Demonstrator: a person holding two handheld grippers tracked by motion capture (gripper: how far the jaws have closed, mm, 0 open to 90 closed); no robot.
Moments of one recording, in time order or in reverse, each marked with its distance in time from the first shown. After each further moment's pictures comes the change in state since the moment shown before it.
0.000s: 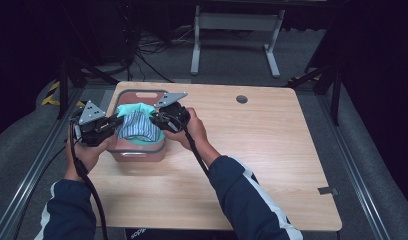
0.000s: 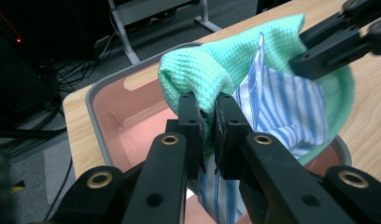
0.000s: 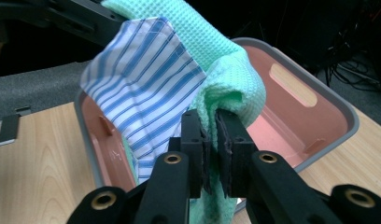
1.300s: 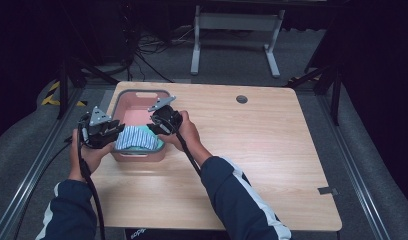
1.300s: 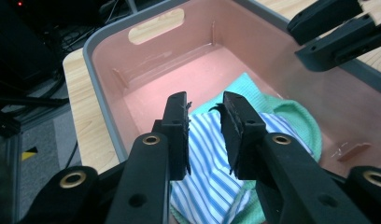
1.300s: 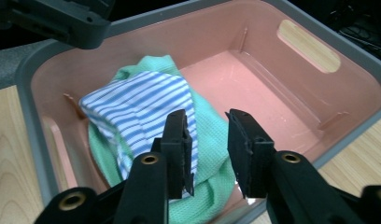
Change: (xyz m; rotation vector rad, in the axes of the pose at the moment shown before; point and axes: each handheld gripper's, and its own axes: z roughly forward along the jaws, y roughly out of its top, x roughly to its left) left arm 0.007 -0.024 0.026 0.146 0.041 0.000; right arm -0.002 -0.013 0.041 0.116 -0.031 0.028
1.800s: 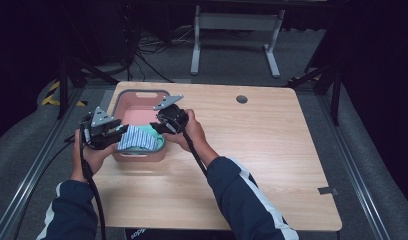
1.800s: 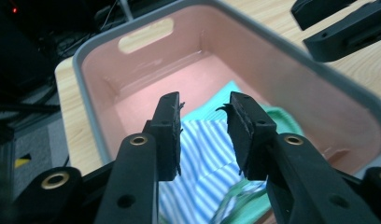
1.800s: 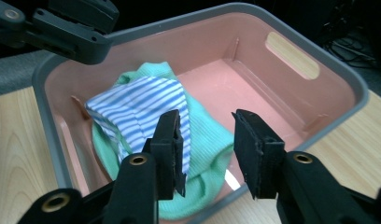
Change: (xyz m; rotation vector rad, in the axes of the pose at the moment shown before) left arm -0.012 0.006 -0.004 -0.034 -0.023 0.014; right arm -0.004 -0.002 -0.022 -0.038 -0.005 -0.015
